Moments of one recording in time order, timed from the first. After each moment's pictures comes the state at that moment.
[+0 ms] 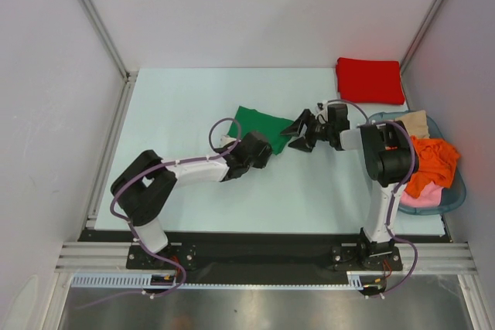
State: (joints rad) left arm -0.84 1.73 0.99 -0.06 -0.33 -1.96; right arm 0.17 2.03 1.02 0.34 -0.81 0.88
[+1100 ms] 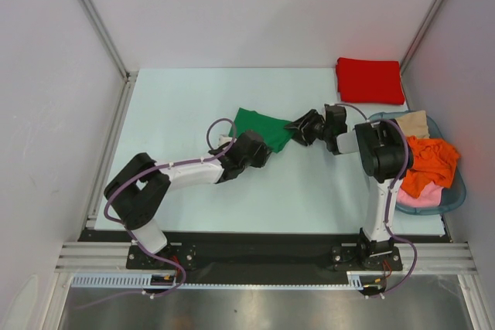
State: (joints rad) left arm -0.83 1.68 0.94 0.00 -0.29 -1.96; right arm 0.18 2.09 0.99 0.55 -0.57 1.16
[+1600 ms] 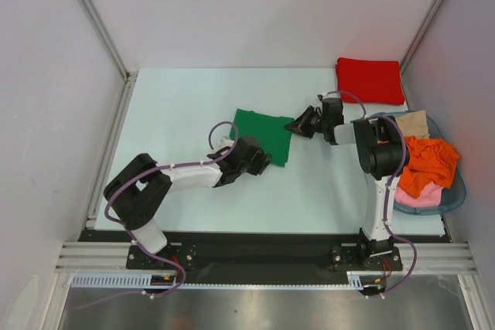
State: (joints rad) left arm -0.83 1.68 0.88 0.04 -0.22 -1.83; right arm 0.19 2.13 1.13 0.42 -0.56 0.91
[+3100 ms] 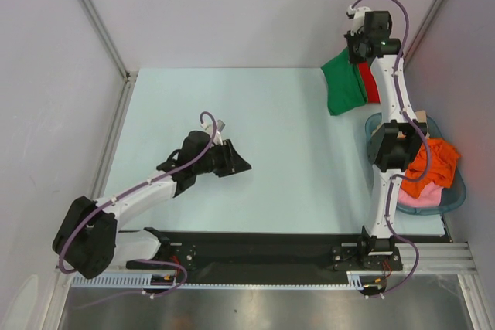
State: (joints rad) left arm -0.56 1.22 0.62 0.04 0.35 -0.78; right arm 0.02 2.23 2.43 -0.80 -0.04 -0.21
